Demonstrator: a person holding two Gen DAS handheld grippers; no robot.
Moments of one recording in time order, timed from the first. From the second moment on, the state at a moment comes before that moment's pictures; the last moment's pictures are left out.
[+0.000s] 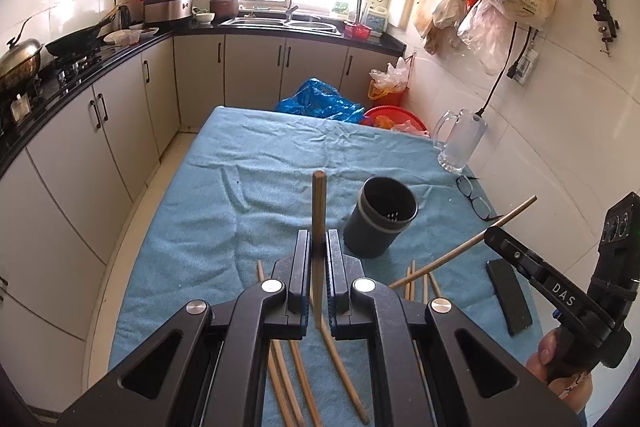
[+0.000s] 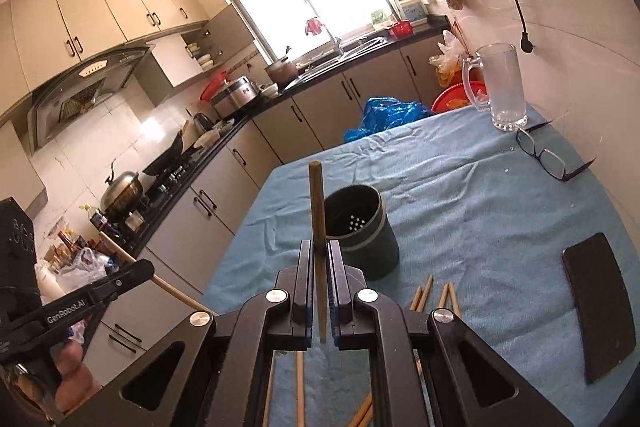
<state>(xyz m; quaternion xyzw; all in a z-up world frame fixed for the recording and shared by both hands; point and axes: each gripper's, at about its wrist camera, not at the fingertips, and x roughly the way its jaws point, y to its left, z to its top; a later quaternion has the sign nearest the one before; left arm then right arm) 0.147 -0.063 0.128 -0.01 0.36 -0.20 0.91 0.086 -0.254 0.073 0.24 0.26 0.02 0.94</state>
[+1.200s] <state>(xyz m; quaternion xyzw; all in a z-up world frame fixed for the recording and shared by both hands) 0.263 -0.157 0.167 -0.03 0.37 -0.26 0.89 0.180 -0.329 0.125 0.28 0.23 -0.02 0.93</state>
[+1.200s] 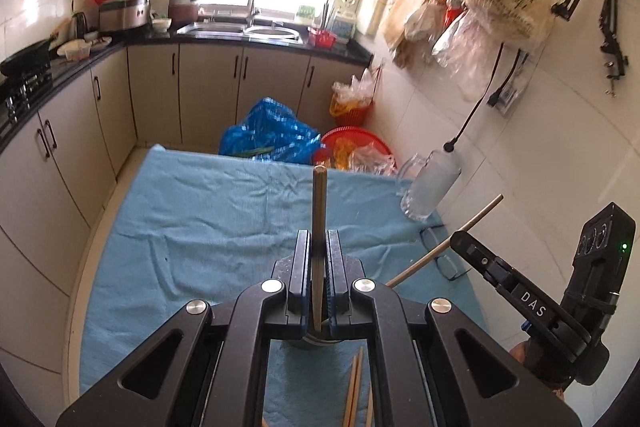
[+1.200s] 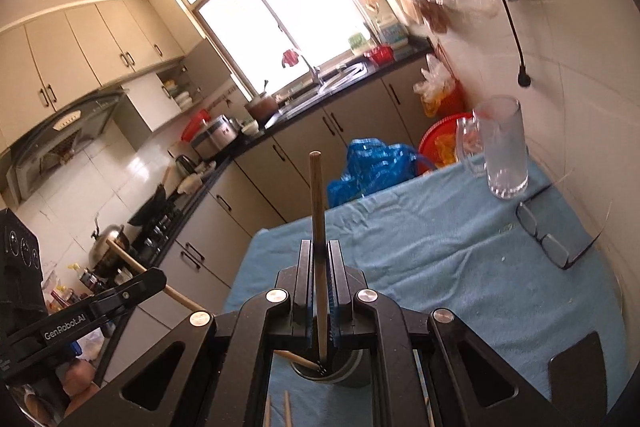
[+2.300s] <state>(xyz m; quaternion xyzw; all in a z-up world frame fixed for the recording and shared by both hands) 0.243 -0.112 0.141 -0.04 0.37 -0.23 0.90 0.143 -0.332 0.086 0.27 0.27 -0.04 0.92</state>
